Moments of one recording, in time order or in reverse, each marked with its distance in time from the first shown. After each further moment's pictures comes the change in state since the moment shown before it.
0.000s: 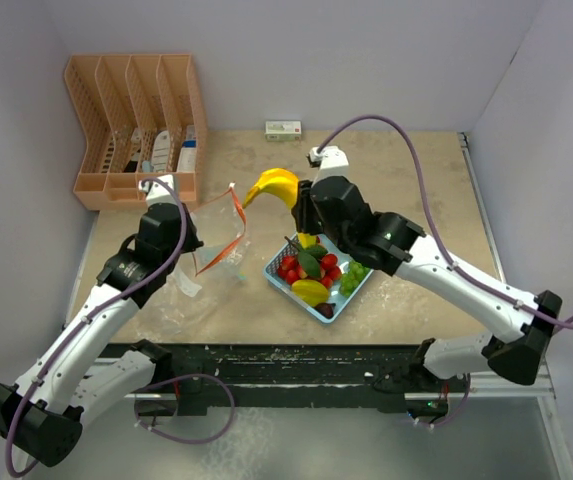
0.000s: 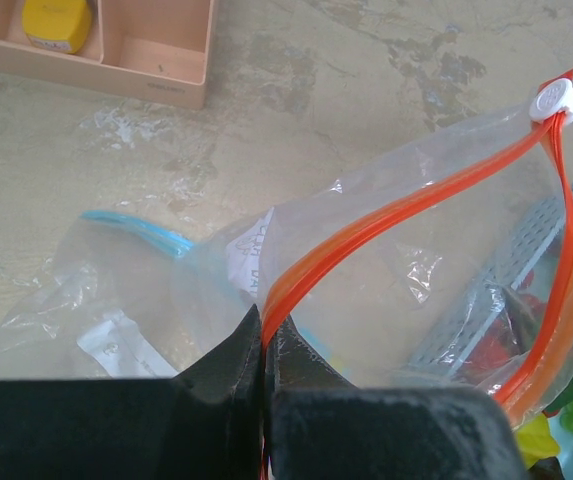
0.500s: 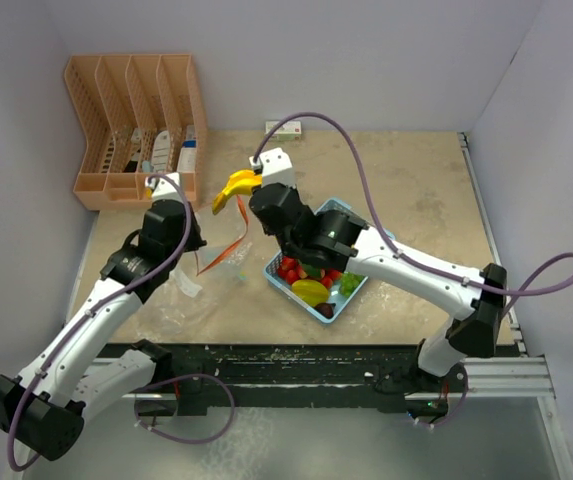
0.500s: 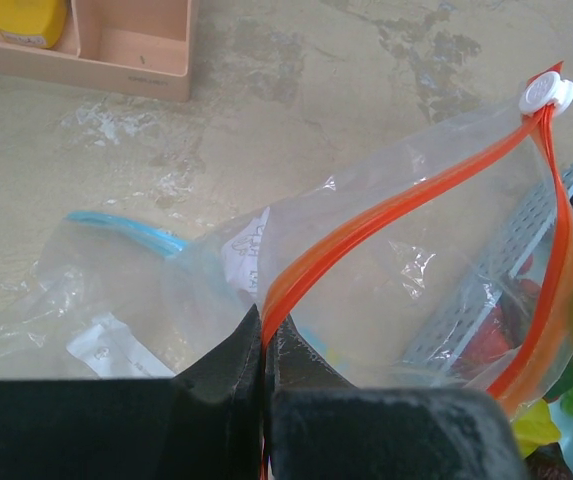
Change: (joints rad) left arm 0.000 0.036 0.011 -0.001 0.035 0.018; right arm 0.167 0.269 0.261 -0.018 0.245 -0.133
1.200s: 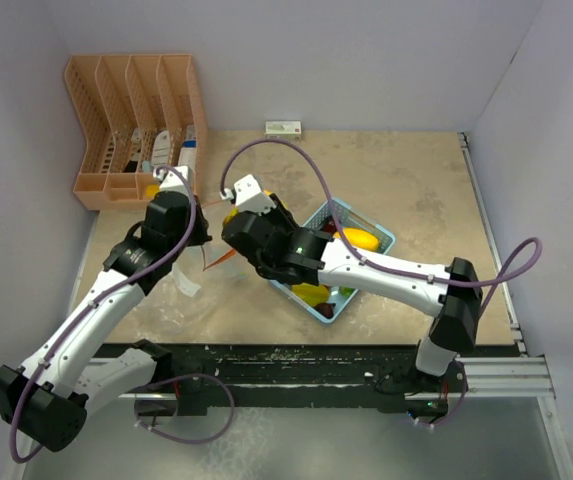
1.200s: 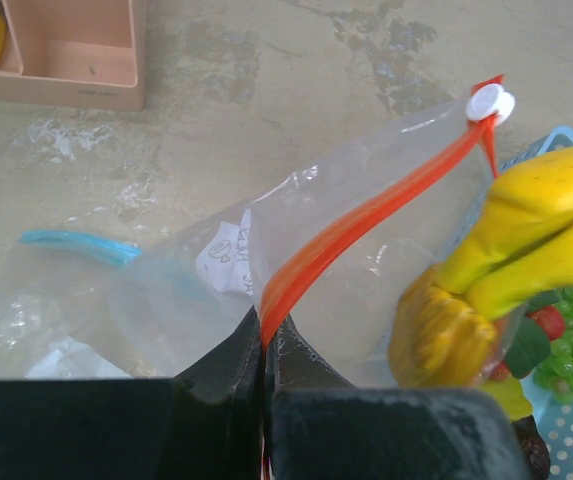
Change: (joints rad) left arm 0.000 0.057 0.058 0.008 0.086 0.029; right arm 0.100 0.113 -0.022 -0.064 0.275 -0.151
